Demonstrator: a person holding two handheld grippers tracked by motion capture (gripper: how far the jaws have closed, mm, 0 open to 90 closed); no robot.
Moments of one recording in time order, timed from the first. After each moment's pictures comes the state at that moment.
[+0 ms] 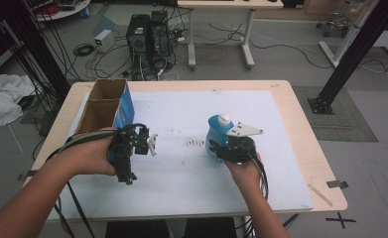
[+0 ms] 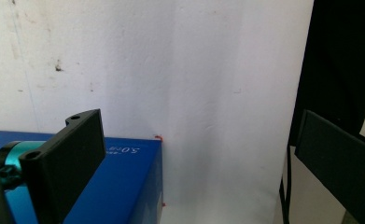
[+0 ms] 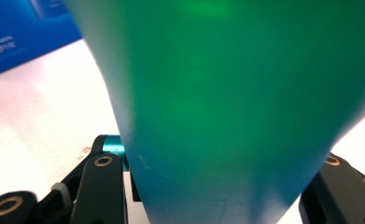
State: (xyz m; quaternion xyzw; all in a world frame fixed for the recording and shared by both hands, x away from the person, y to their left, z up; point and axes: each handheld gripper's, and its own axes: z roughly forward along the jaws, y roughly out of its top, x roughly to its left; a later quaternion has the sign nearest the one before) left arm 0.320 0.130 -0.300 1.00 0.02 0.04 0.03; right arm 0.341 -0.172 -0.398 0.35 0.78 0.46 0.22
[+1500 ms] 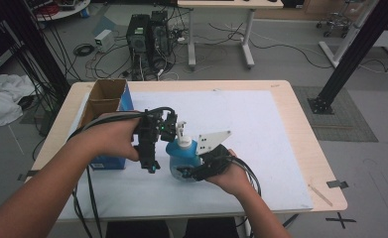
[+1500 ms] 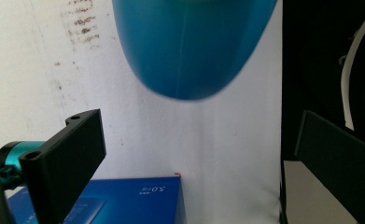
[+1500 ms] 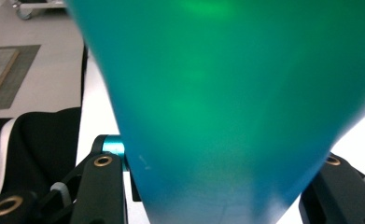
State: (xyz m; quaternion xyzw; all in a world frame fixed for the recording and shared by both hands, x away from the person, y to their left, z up) left arm 0.327 0.067 -0.254 1.00 -0.04 0.03 0.04; right arm 0.317 -0.105 -0.378 0.07 0.87 0.48 0.06
